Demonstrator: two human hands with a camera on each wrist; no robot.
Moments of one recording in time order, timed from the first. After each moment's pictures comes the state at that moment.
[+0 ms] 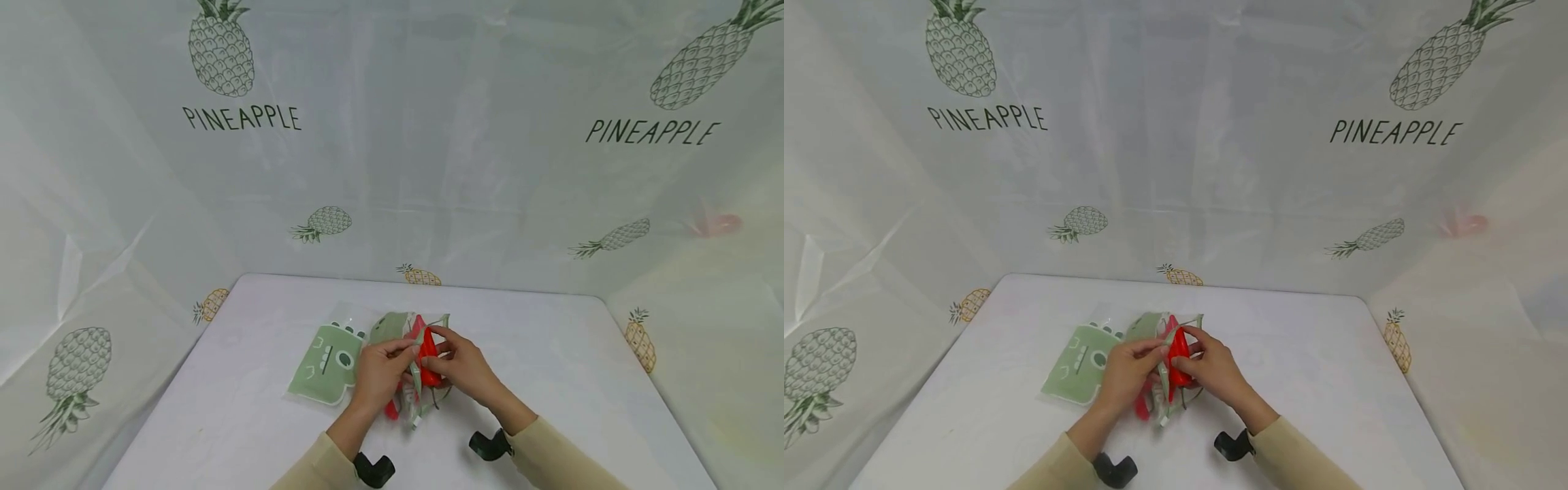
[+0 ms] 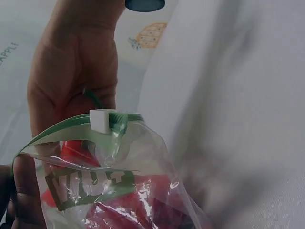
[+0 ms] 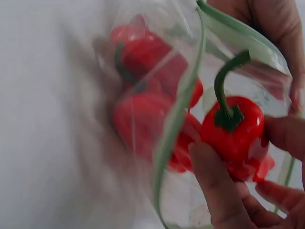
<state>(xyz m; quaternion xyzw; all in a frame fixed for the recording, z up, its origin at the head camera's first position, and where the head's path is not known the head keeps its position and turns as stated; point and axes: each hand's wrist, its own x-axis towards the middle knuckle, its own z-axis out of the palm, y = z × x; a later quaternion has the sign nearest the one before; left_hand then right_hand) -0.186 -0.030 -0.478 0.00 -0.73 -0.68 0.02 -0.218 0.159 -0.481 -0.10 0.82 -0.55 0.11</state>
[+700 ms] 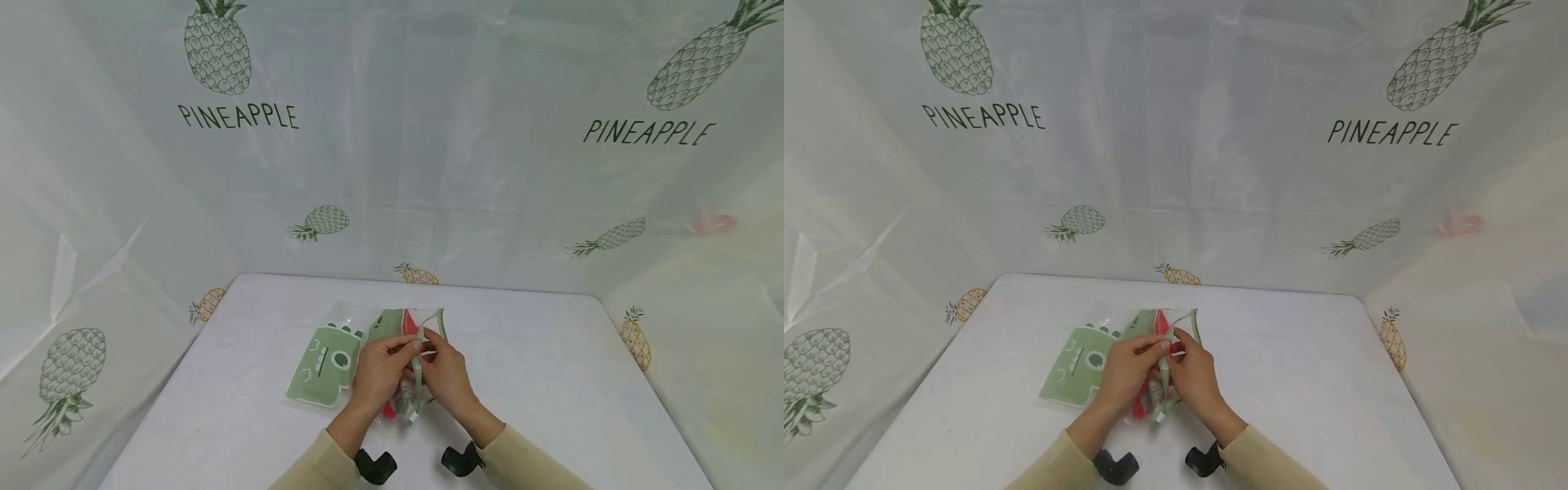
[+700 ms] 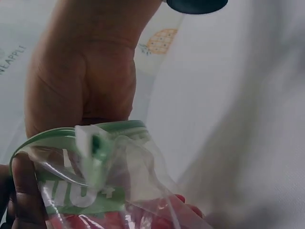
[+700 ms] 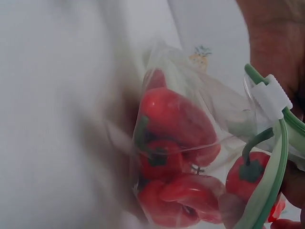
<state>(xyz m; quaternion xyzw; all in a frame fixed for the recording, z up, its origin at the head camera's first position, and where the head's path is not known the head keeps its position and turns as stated) -0.188 -0.026 -0.470 0.00 -0.73 -0.68 0.02 -0.203 0.118 -0.490 -0.06 0.86 -0.51 -0.04</state>
